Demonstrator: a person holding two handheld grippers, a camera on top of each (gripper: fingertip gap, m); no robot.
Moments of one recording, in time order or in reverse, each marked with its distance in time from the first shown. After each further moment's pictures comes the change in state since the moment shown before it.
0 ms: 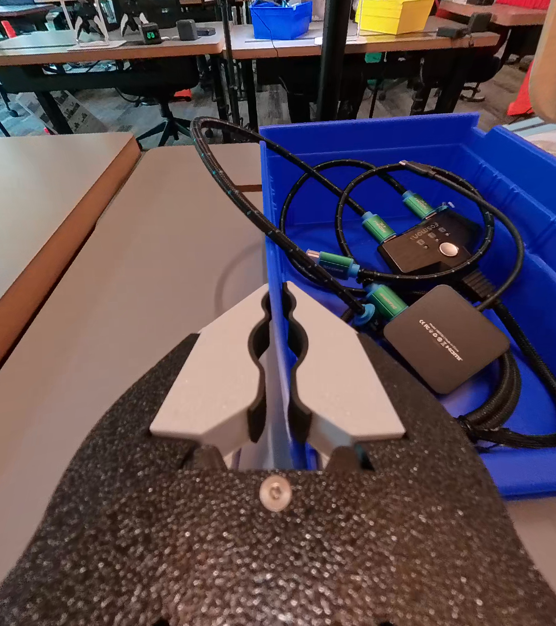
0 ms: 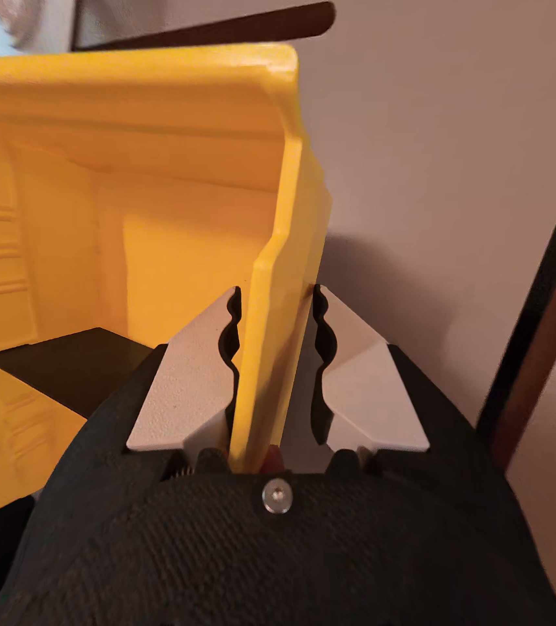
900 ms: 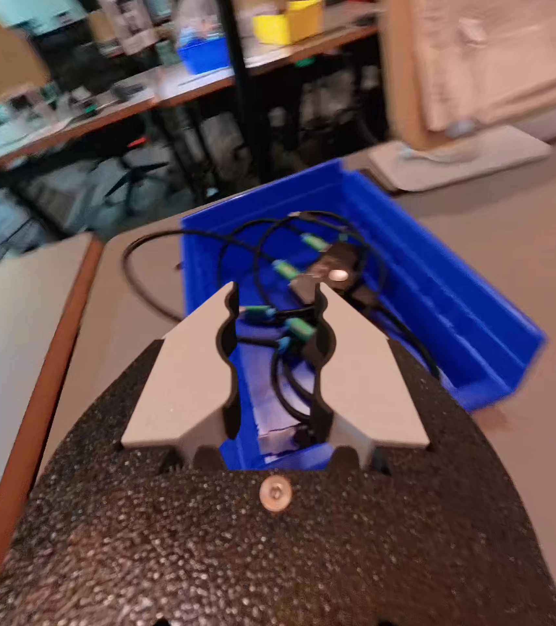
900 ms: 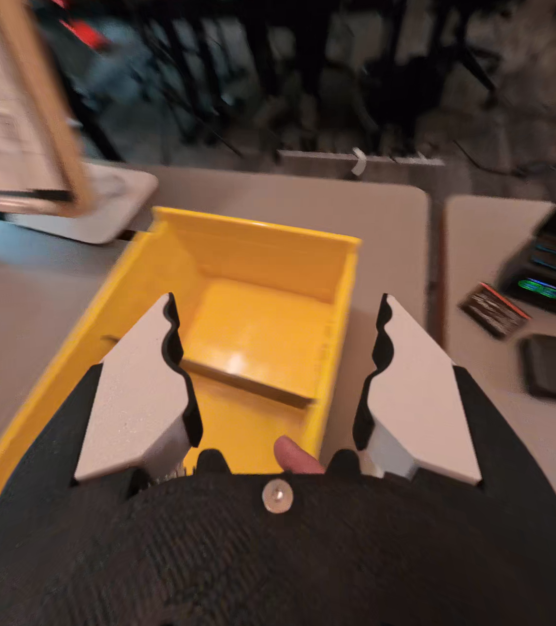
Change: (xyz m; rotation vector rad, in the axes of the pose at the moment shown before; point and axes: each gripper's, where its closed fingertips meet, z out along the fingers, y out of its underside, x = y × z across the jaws) left arm 0.087 -0.073 -0.009 -0.019 0.162 0.287; right arm -0.042 -0.087 -0.071 0.544 0.197 -0.247
